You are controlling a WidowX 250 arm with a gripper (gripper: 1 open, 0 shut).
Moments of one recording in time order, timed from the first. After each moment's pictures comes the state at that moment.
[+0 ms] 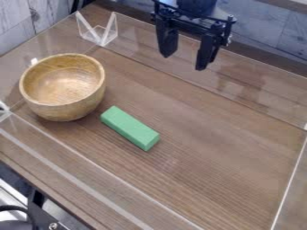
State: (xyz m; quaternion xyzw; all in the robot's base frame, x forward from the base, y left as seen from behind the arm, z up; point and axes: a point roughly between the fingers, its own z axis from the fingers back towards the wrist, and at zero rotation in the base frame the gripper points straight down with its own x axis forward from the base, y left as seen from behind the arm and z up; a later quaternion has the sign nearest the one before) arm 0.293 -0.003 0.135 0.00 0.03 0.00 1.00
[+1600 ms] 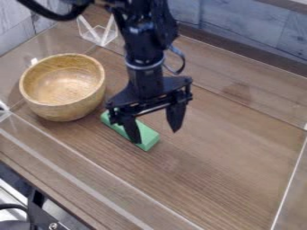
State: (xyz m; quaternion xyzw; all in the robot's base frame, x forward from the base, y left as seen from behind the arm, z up) arm 0.221 0.002 0.066 -0.04 -0.01 0.47 0.88
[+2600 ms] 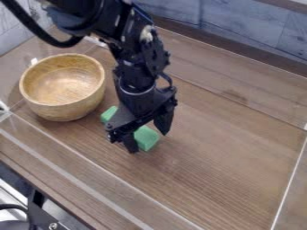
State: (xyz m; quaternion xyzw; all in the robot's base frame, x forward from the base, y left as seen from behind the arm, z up) arm 0.229 0.018 0.034 -0.02 -0.07 0.57 0.82
